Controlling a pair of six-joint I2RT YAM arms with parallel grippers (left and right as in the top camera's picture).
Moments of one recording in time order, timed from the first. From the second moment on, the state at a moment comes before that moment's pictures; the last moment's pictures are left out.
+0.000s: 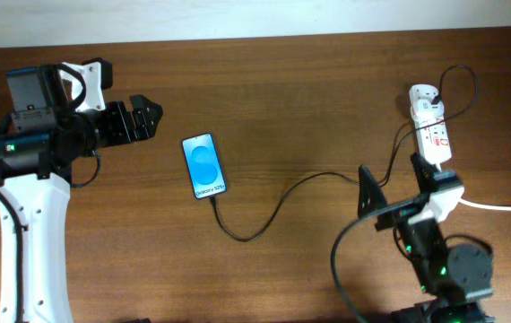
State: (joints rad) left arm 0.14 1.44 1.50 -0.93 0.47 -0.09; right arm 0.14 0.36 0.34 0.09 -0.11 0.15
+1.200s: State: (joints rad) left arm 0.14 1.44 1.50 -0.93 0.47 -0.09; right arm 0.14 0.01 0.01 -0.07 -0.05 0.15
